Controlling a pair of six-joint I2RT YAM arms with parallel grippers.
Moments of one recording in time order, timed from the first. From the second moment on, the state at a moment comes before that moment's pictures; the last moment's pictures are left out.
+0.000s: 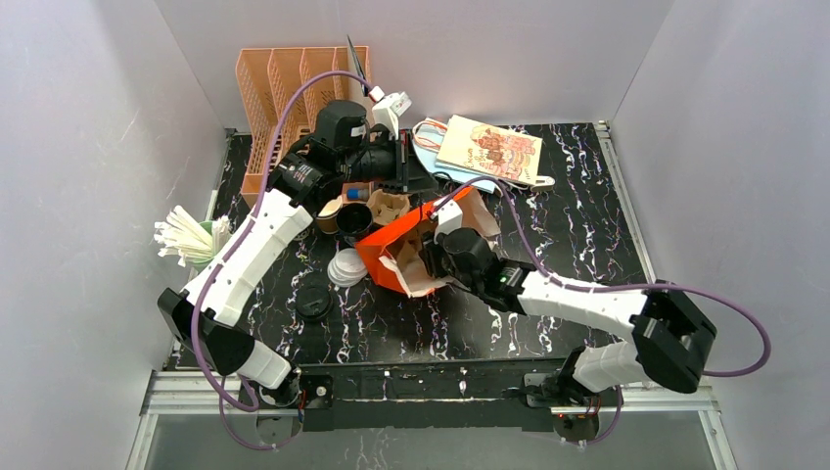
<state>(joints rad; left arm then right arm) -0.60 1.49 1.69 -0.66 0.54 -0.46 1.02 1.32 0.78 0.09 0.32 0.26</state>
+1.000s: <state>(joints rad) -0.58 1.47 1.54 -0.34 0.56 -0.80 0.86 1.49 0.77 0.32 0.10 0.45</state>
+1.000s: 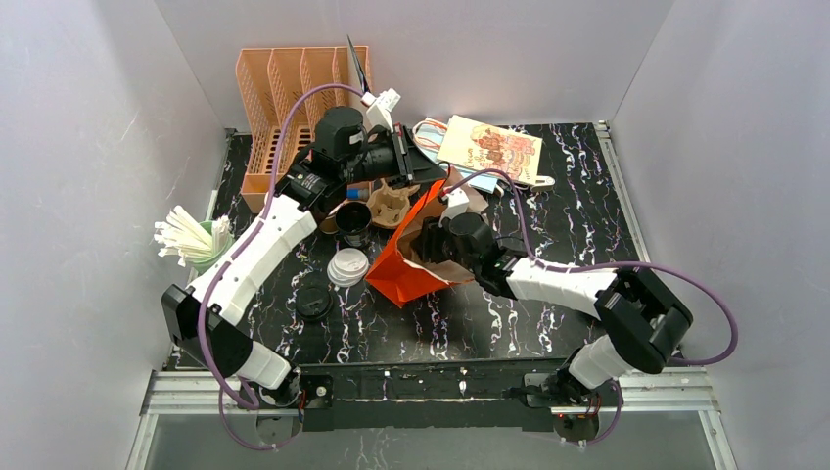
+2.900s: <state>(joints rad) -0.55 1.42 1.35 -0.15 0.68 -0.84 0.88 1.26 0.75 -0.27 0.25 0.43</state>
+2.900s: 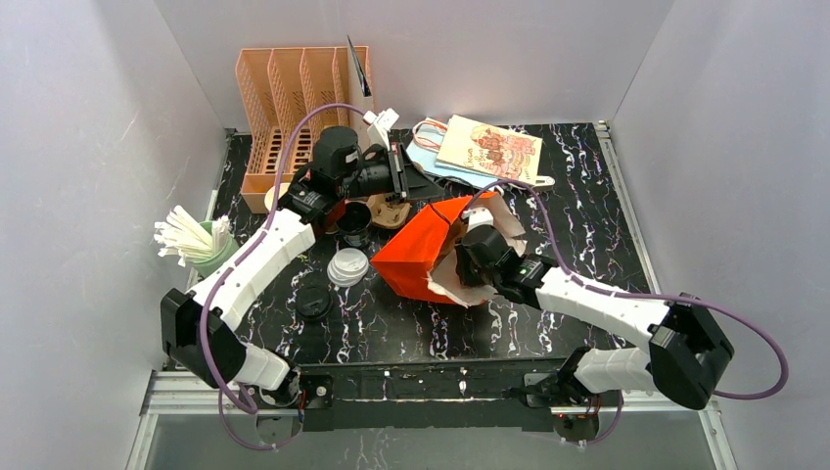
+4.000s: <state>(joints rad) -0.53 1.36 1.36 -0.07 0.62 -0.92 0.82 1.36 0.92 -0.24 0.23 0.66</state>
